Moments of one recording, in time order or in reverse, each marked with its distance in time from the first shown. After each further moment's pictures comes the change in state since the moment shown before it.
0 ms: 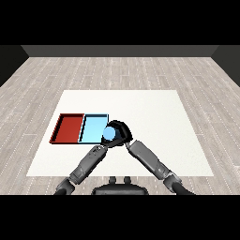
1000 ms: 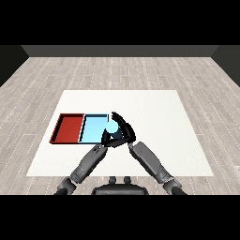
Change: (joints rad) left arm -0.014 -0.016 0.030 0.028 0.005 -0.012 0.028; right arm 0.083 0.021 -0.083 -0.071 -0.024 0.083 0.055
